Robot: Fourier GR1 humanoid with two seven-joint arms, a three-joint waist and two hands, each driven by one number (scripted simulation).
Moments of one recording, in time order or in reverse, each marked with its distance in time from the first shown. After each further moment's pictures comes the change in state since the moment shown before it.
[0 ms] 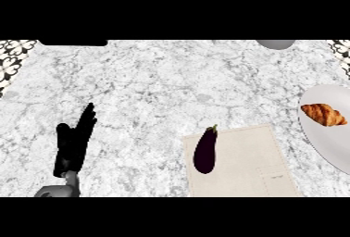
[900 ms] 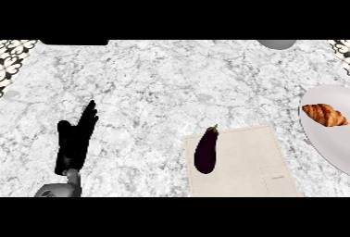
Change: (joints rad) left arm -0.013 -0.013 -0.001 -0.019 -0.009 0.001 0.025; right arm 0.027 -0.027 0.040 0.091 0.007 -0.112 -0.060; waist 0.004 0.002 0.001
